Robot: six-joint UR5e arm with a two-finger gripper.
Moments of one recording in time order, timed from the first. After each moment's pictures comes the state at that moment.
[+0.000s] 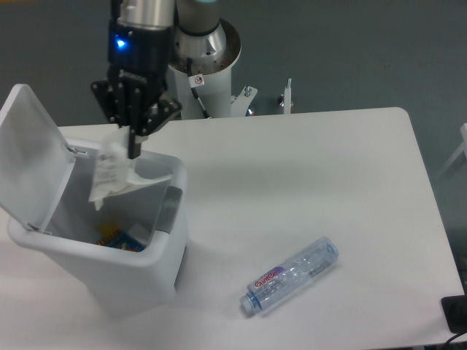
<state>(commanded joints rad) 2.20 -1.54 -1.62 -1.03 1.25 0.67</state>
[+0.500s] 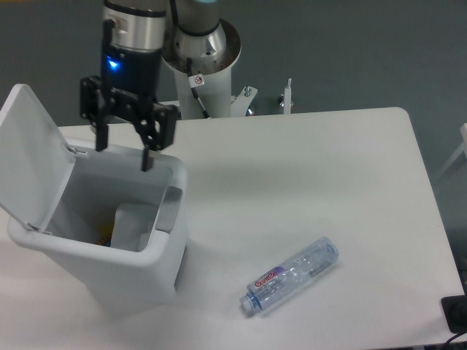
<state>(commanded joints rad) 2.33 -1.59 -1.58 -1.03 1.24 0.67</state>
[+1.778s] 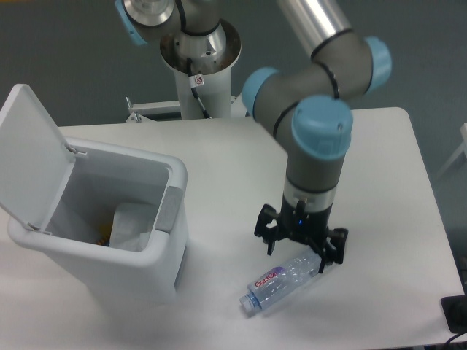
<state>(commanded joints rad) 2.45 -2.09 -1.38 -1.04 1.47 0.90</state>
